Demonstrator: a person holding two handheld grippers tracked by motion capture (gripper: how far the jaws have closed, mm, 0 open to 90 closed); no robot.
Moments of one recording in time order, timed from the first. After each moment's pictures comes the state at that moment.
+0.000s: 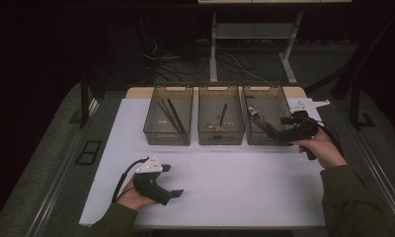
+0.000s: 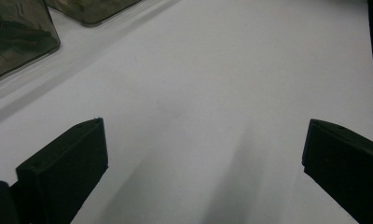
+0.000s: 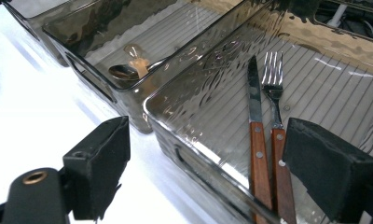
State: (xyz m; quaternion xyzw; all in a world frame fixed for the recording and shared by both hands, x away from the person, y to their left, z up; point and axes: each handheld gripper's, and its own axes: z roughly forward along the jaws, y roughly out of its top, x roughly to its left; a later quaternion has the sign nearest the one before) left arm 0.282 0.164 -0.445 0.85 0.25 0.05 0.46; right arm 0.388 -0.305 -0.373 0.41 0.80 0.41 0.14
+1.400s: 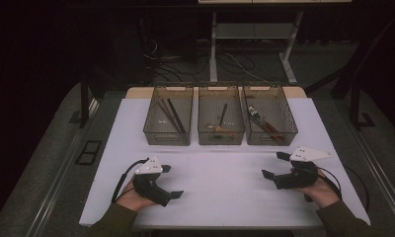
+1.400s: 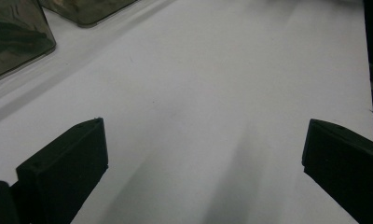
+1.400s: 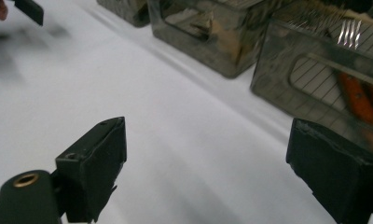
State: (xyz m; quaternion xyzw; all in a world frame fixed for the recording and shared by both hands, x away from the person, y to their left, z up) left arm 0.280 0.164 -0.444 0.85 0.25 0.04 0.46; right arm 0.280 -0.290 -0.427 0.35 0.80 0.46 0.16
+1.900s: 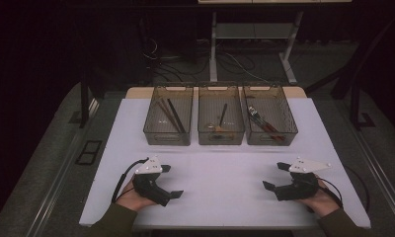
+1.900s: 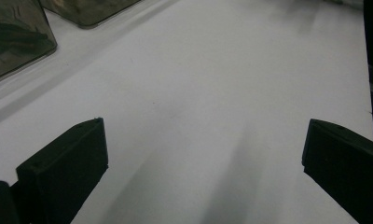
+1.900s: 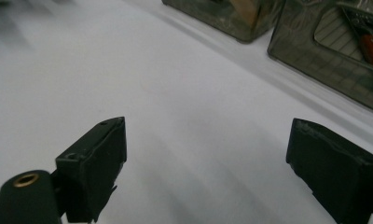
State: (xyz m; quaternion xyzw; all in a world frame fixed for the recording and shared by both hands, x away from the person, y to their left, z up) left arm 0.280 0.164 -0.444 0.85 0.25 0.04 0.47; right arm 0.260 -0.291 -0.443 0.35 0.82 0.43 0.15
